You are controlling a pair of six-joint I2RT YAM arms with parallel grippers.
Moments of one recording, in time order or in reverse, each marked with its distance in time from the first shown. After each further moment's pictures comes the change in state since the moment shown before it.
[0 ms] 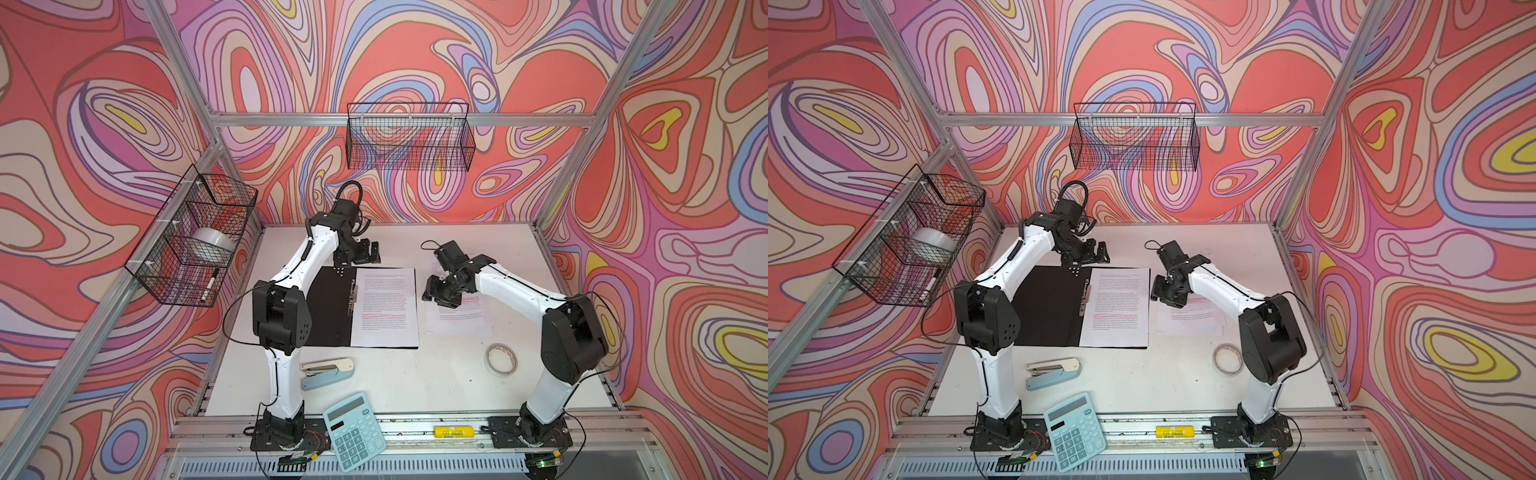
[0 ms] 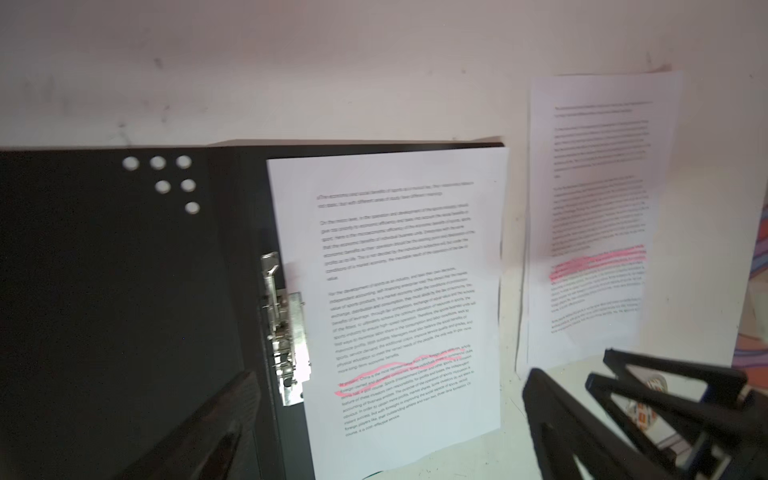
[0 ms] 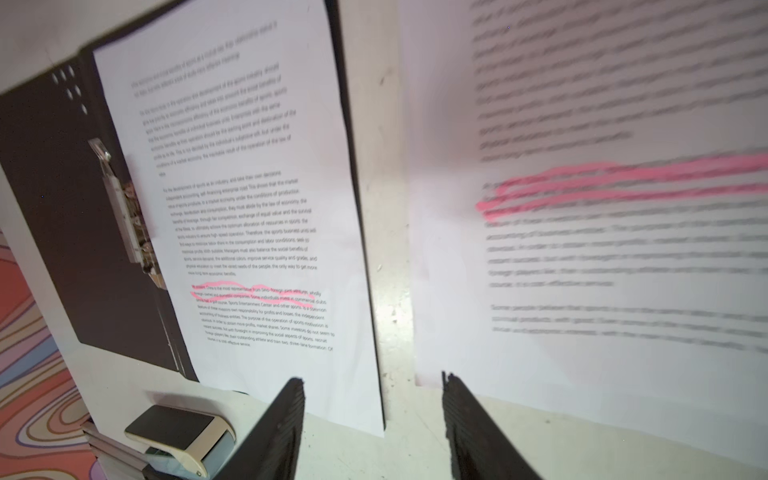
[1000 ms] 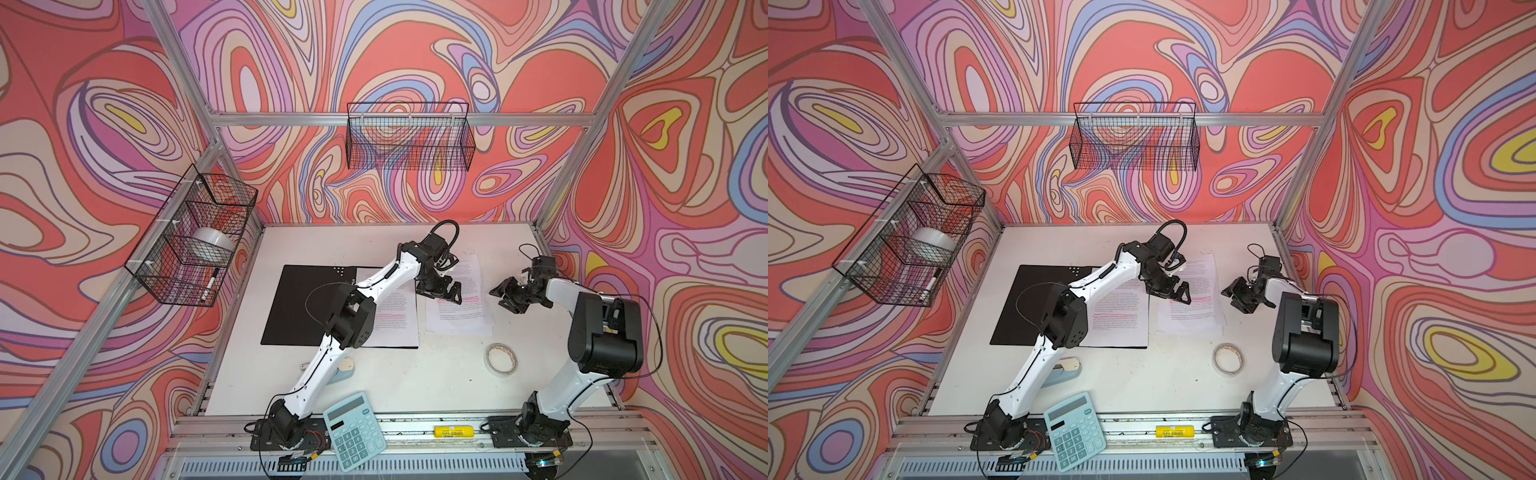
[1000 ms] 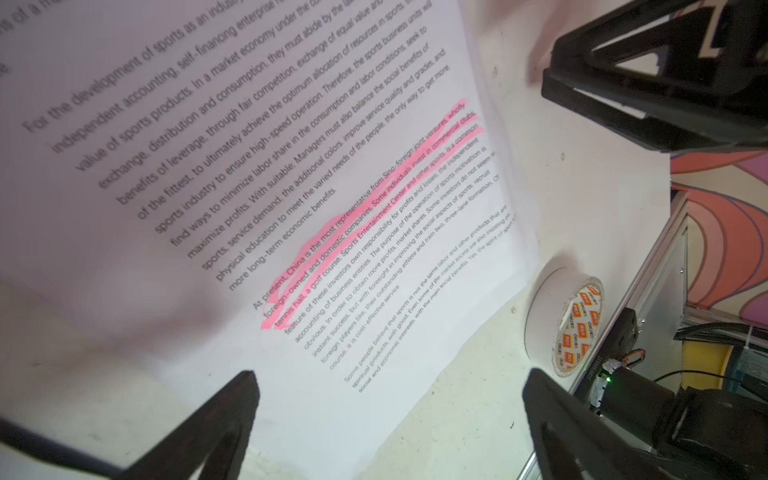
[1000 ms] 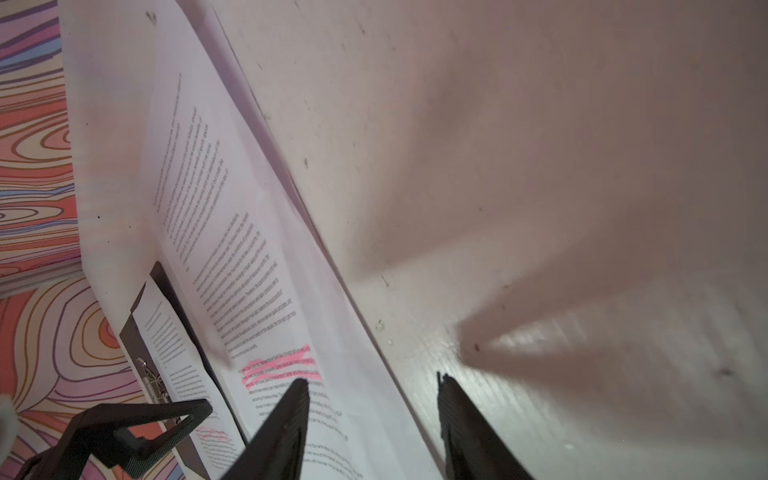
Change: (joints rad) left arm -0.396 0.507 0.398 0.055 0.242 0.029; right arm -0.661 0.041 -0.317 0.342 -0.324 -0.168
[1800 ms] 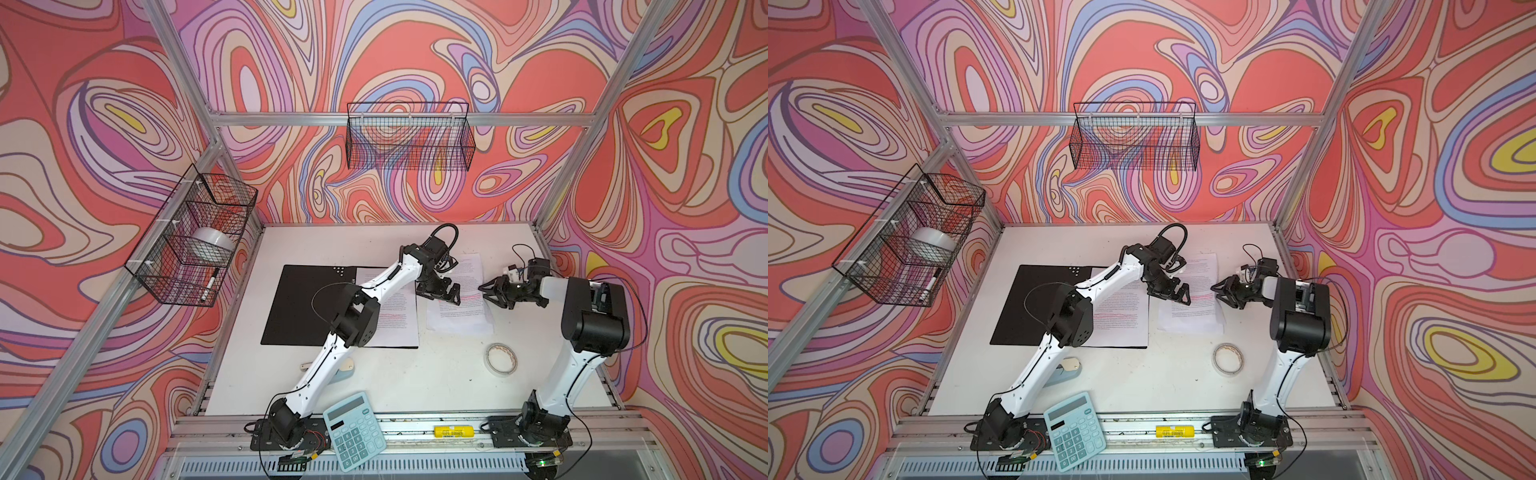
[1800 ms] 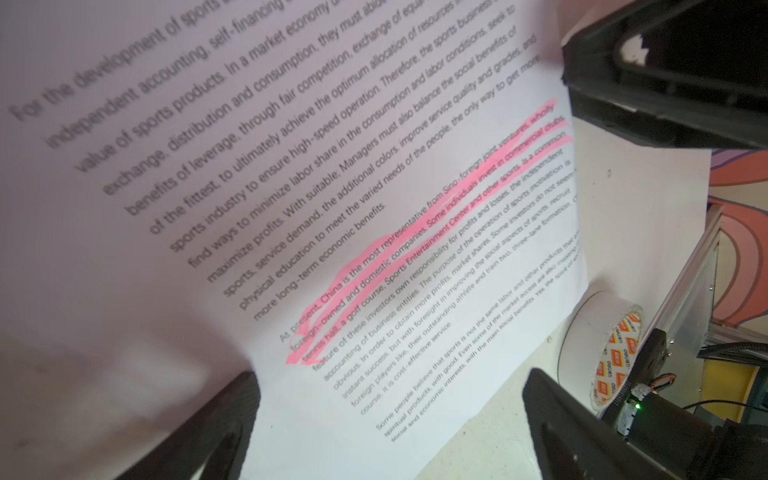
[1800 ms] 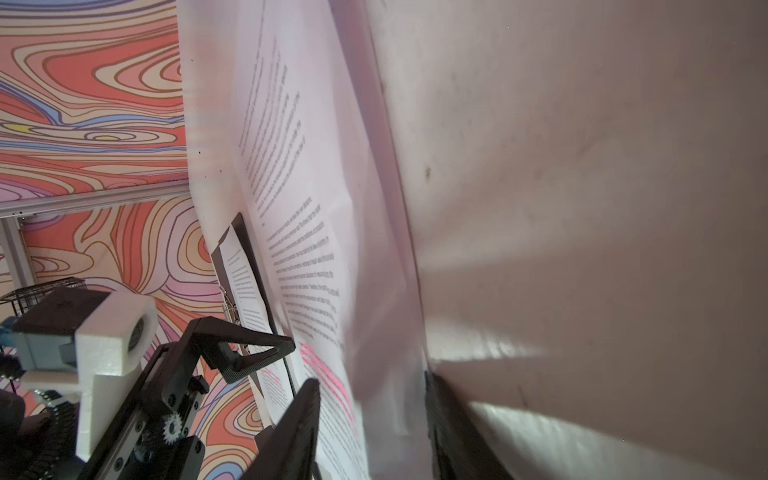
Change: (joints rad) left arm 0.003 0.081 0.076 -0.002 -0.016 0.000; right arm -0.013 0.177 0.051 0.119 -0.339 -0.086
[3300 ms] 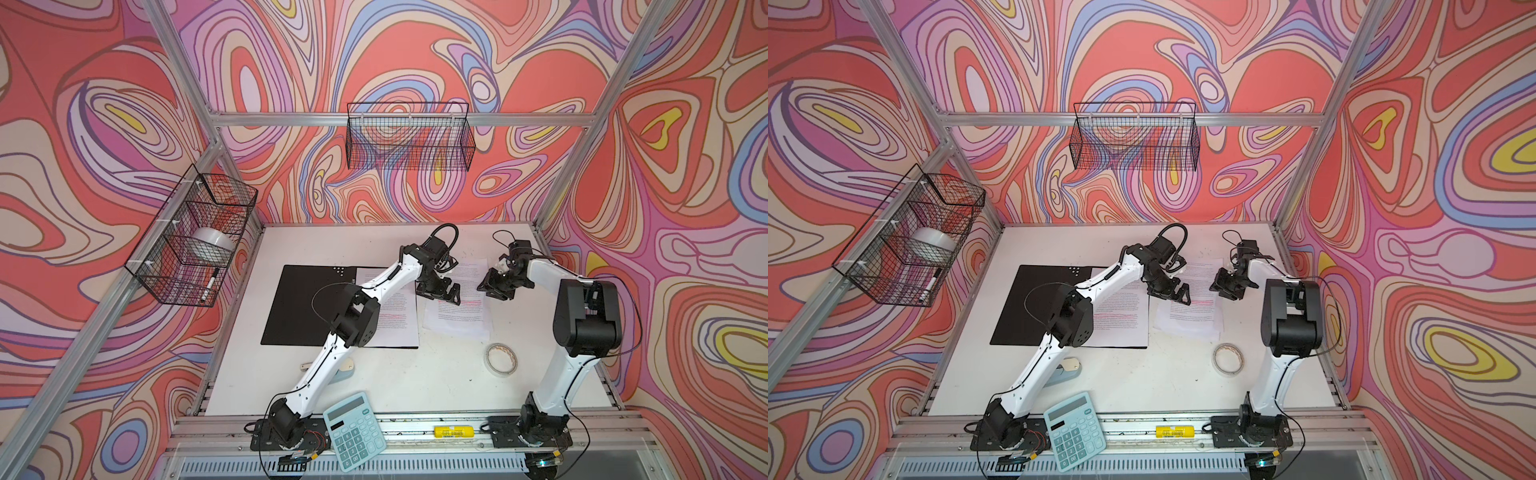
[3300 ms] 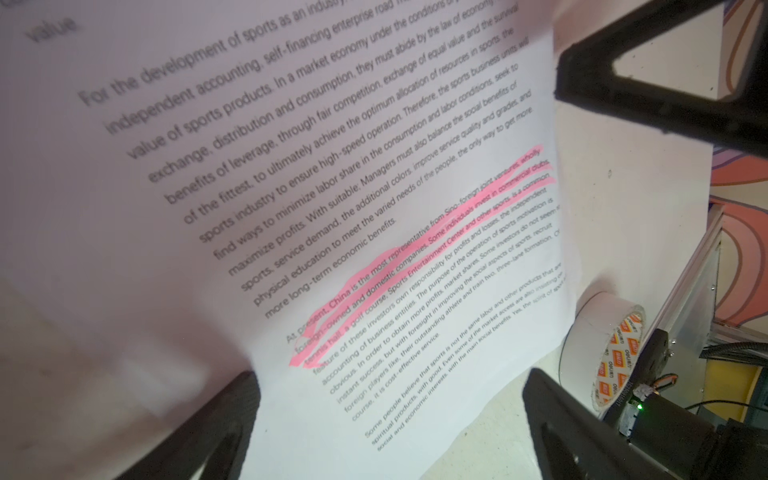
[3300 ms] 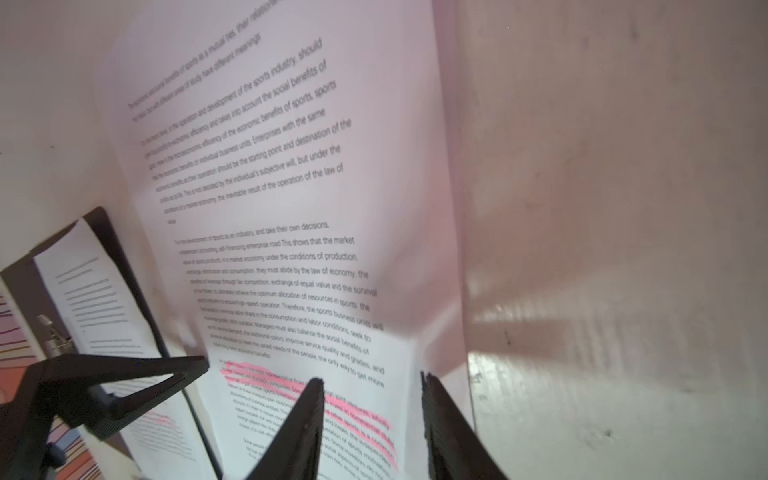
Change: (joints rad) left arm 0.004 0.002 0.003 -0.002 -0.002 0.004; right arm 0.175 -0.028 0.232 -0.363 0.491 -0.091
